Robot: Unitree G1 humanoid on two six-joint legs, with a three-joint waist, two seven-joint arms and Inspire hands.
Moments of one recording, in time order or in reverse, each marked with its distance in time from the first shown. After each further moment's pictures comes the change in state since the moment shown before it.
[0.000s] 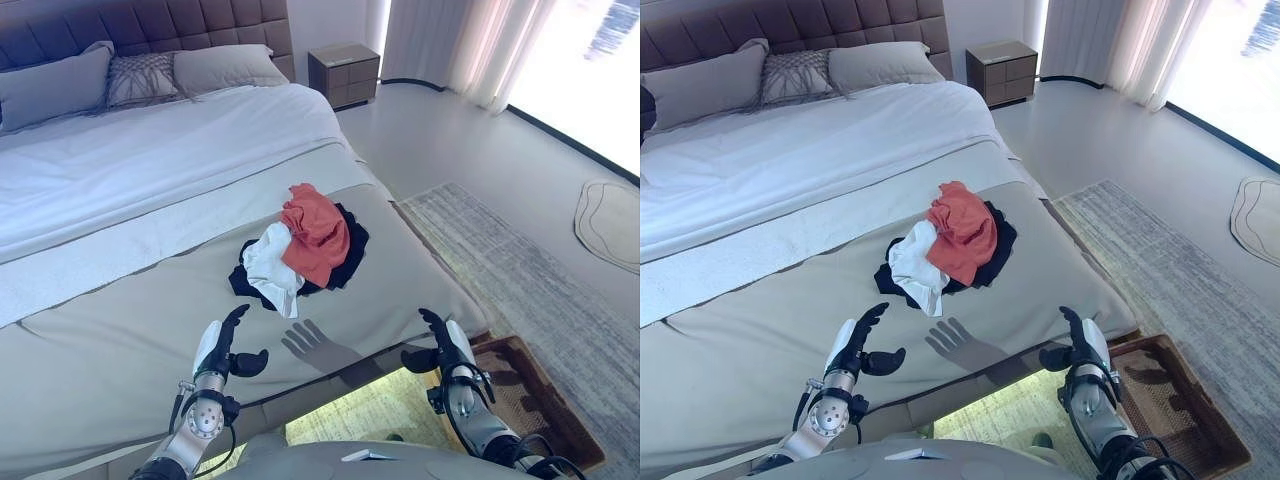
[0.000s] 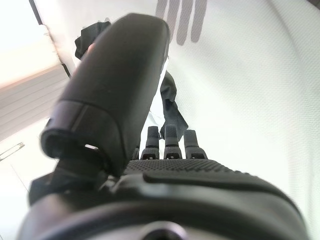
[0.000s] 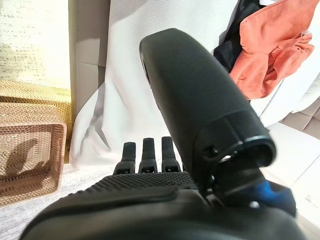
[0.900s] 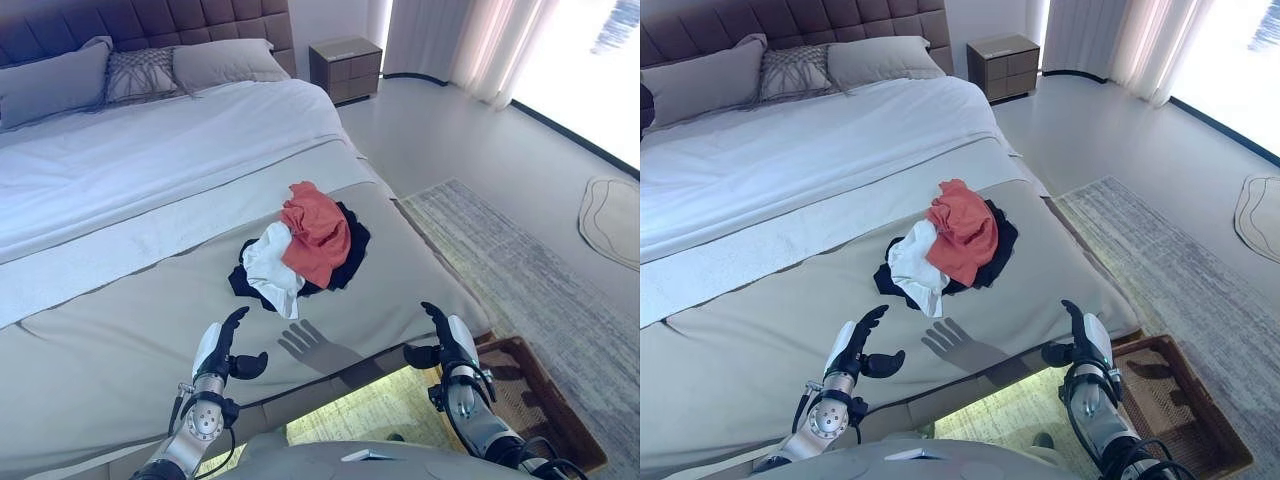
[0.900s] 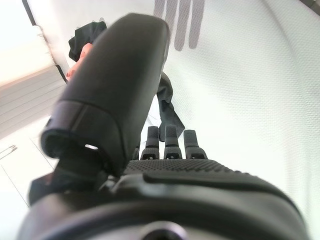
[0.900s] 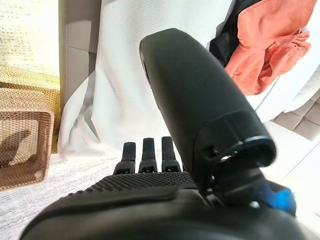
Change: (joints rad) left arm 0.009 0.000 0.001 -0.002 0.000 0.006 0.000; right arm 0.012 -0.012 0.000 -0.046 -0.067 -0.005 -0.061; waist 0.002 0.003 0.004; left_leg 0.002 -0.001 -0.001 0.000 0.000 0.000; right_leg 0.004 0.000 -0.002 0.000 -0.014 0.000
